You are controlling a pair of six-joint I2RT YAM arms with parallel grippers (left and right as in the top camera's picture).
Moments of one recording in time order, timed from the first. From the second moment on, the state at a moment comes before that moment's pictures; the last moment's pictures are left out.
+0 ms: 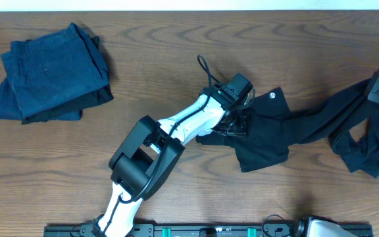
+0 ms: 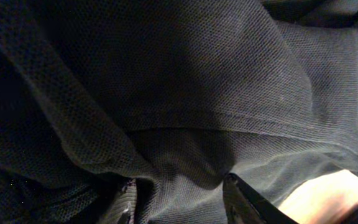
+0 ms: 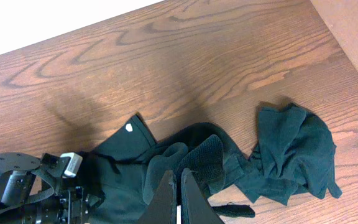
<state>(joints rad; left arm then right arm) -0.75 2.14 1.51 -0.66 0.38 -0.54 -0.20 1.36 1.98 -1.45 0.04 0.16</state>
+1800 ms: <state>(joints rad) -0.28 1.09 1.51 -0.85 0.17 -0.35 -0.20 1.30 1.98 -1.43 0.04 0.16</state>
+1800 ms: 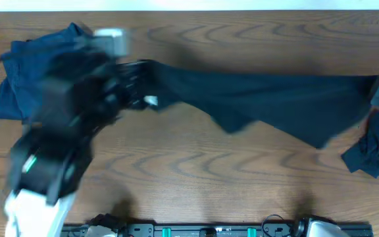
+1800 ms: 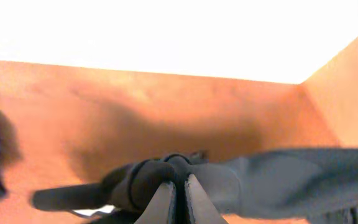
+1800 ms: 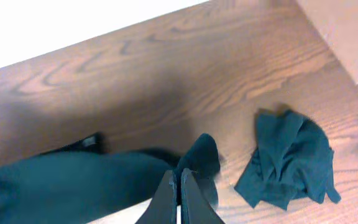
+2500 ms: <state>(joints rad) -0.24 0.84 1.51 -0.87 0.14 -0.35 -0.20 1.12 1.98 -1.33 0.10 0.17</state>
